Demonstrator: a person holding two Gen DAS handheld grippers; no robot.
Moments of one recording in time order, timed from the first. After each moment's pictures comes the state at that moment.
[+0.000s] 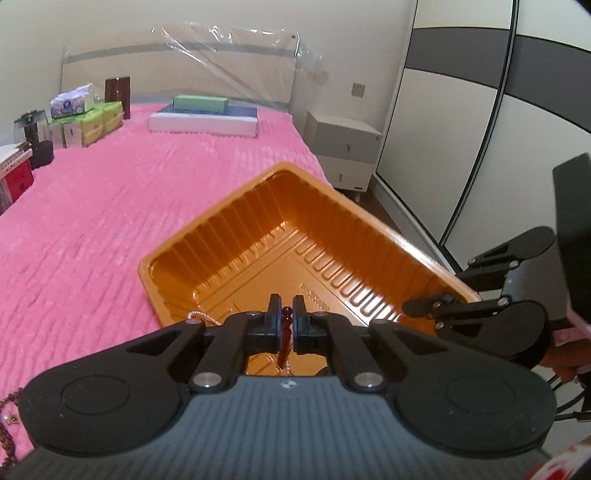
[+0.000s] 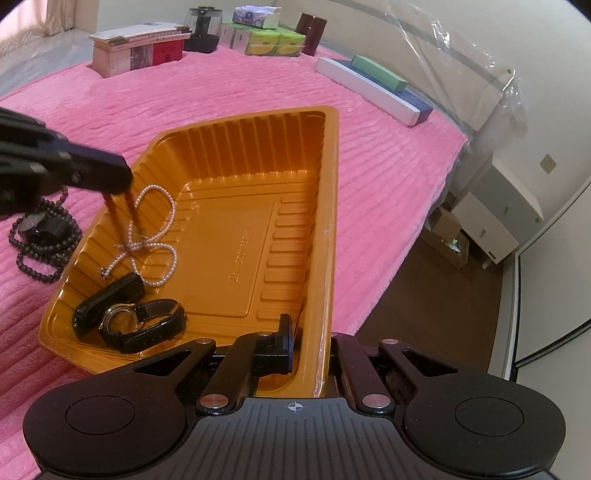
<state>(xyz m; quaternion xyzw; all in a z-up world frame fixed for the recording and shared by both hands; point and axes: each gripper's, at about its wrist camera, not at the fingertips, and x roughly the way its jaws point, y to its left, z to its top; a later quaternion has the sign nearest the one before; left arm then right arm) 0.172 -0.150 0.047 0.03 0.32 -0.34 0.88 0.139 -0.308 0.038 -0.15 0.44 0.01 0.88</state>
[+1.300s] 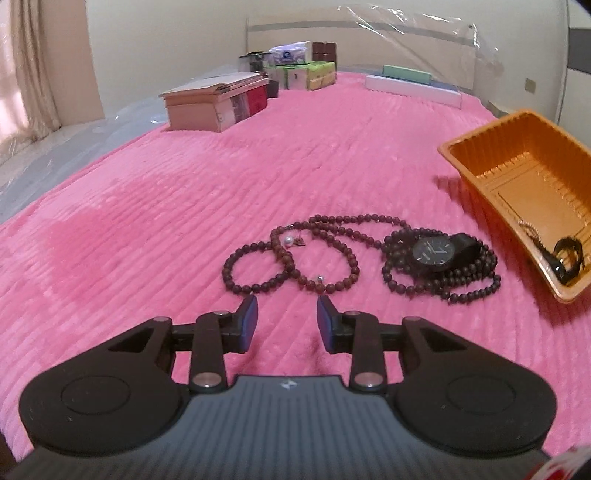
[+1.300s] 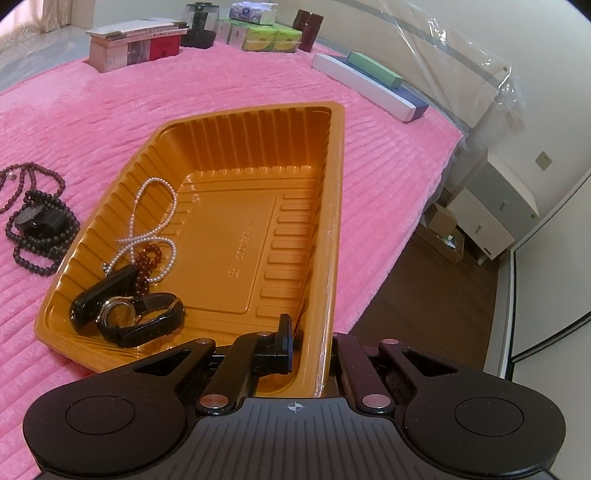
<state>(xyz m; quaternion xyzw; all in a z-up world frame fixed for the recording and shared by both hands) 0.098 0.066 -0.018 0.05 0.35 -0.05 0.93 0.133 -0.304 0.033 -0.16 0.45 0.00 0.88</state>
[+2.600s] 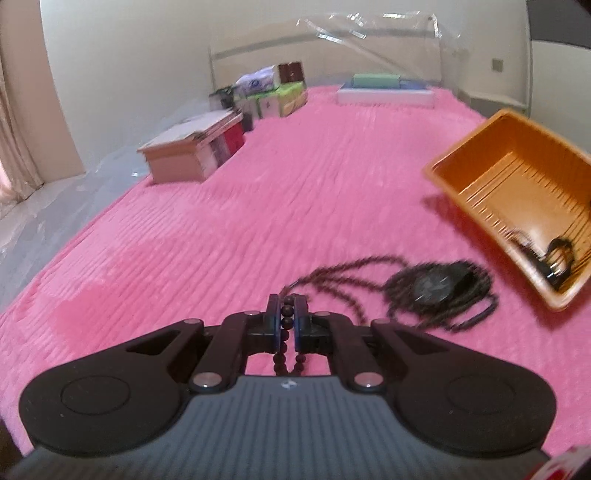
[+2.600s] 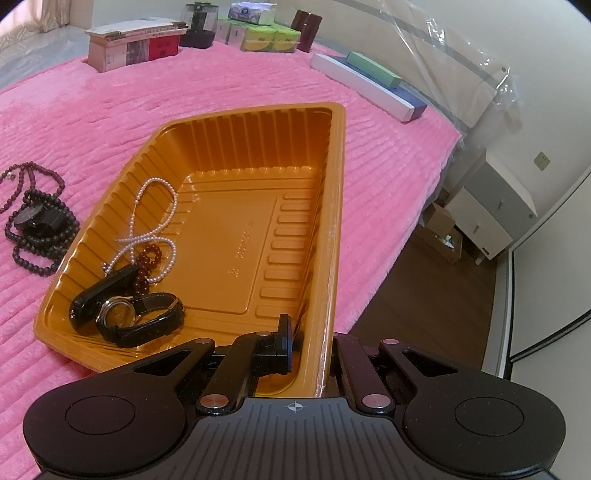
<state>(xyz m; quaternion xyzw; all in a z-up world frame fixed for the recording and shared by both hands) 0.117 0.064 0.031 0.11 0.32 -0.10 0.94 0.132 -0.305 0.032 -0.16 0.45 0.00 0.88</state>
